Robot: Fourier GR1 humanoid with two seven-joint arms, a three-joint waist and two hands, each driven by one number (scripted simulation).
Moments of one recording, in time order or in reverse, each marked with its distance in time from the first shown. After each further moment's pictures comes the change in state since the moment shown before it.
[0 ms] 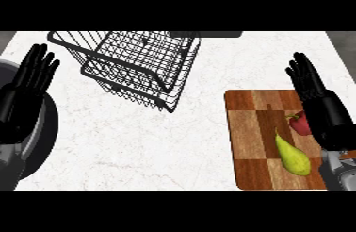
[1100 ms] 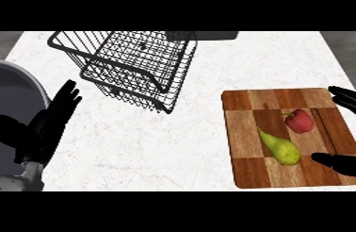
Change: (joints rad) left arm 0.124 -0.069 -0.077 0.059 -0.027 0.025 0.175; right arm 0.217 -0.285 -0.155 0.019 0.347 0.117 -0.633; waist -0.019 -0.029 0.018
